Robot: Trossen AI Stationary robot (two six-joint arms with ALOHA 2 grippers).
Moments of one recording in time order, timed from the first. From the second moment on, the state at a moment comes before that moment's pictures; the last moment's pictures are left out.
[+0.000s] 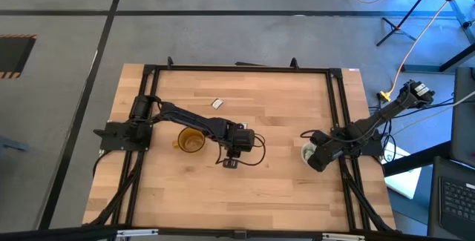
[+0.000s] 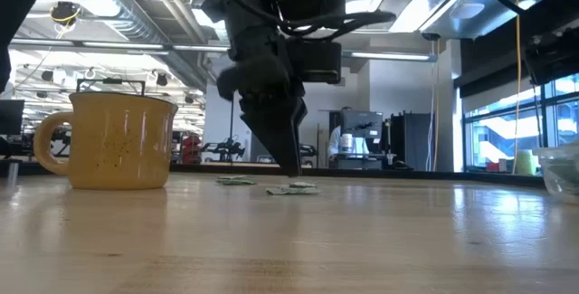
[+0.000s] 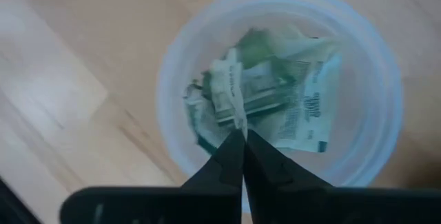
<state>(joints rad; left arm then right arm) -0.09 2.02 1.40 -0.58 0.01 0.03 0.56 0.92 0.52 -0.86 0.05 1.36</state>
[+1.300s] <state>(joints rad) -0.13 2.02 1.42 -0.34 -0.11 0.08 0.55 0.92 0.63 -0.41 0.41 0.96</state>
